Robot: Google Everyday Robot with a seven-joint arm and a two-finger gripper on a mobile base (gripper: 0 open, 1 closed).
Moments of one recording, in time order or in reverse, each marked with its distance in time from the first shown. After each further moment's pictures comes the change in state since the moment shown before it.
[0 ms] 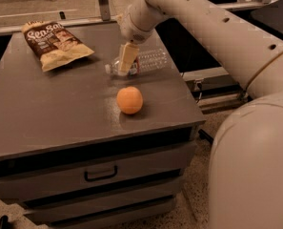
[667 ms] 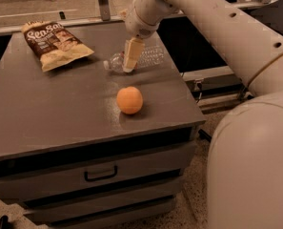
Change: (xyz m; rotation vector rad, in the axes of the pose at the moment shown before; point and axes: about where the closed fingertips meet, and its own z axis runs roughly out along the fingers) arm 0.006 -0.003 -0.016 -0.026 -0.010 -0.027
